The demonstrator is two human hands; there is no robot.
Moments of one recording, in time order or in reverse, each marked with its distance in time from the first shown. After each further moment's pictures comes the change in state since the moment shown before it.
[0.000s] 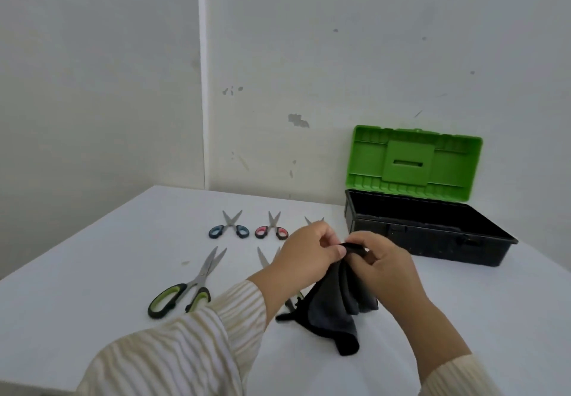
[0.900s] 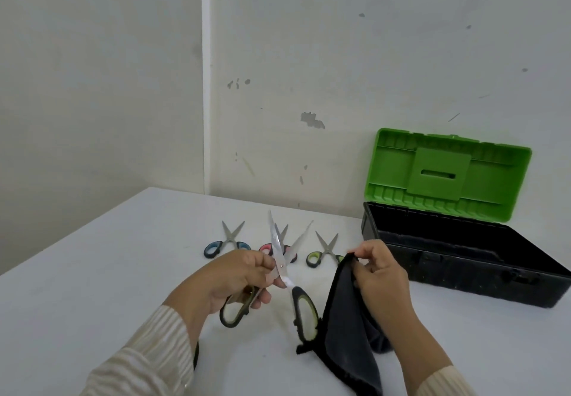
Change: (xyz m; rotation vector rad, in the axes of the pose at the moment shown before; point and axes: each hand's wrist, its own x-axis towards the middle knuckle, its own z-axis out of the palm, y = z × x) left_hand 0.059 -0.114 -0.088 -0.418 -0.241 -0.425; right_hand 0.075 0.045 0.074 0.313 0.070 0.165
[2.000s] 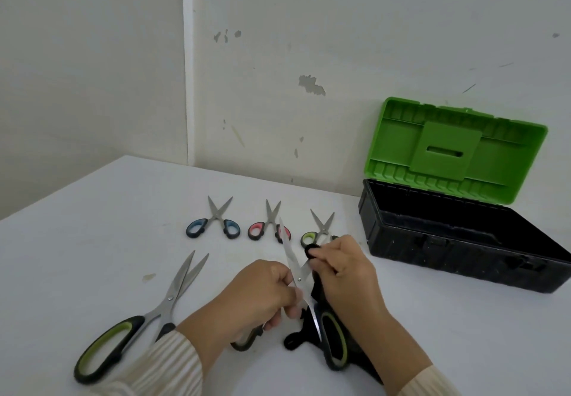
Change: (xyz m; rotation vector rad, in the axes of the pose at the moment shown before) left_hand 0.010 -0.024 0.055 0.204 0.088 0.059; right_hand -0.013 0.005 0.049 -0.283 -0.153 -0.242
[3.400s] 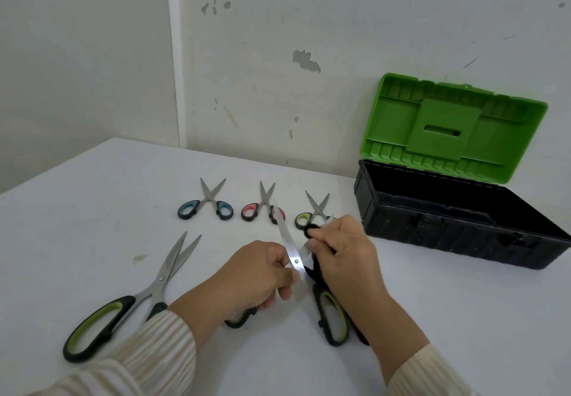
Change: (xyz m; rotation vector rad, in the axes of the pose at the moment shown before) left_hand 0.001 -0.001 0.003 0.097 -0.017 0.027; right_hand -0.002 -0.004 -0.011 -0.028 0.028 0.010
